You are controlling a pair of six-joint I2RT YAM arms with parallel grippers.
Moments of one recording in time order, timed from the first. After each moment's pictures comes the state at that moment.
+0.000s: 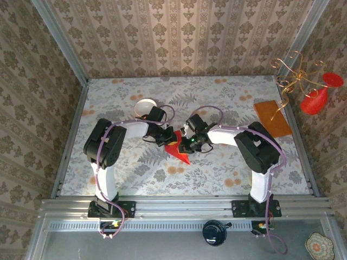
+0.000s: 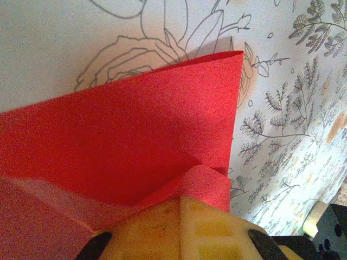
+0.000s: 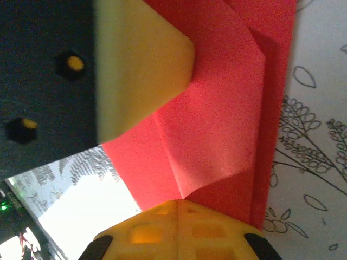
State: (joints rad) left arm -0.55 1.95 1.11 -0.30 0.58 -0.74; right arm 0.60 1.90 1.07 -0.30 -0.51 0.56
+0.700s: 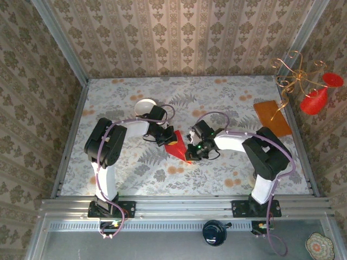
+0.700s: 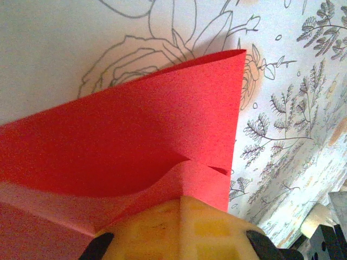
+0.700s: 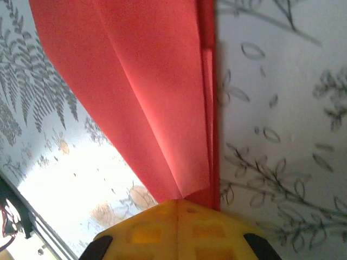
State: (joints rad) left arm -0.55 1.96 1.14 -0.35 0.57 -0.75; right arm 0.60 1.77 0.90 -0.35 -0.51 0.53
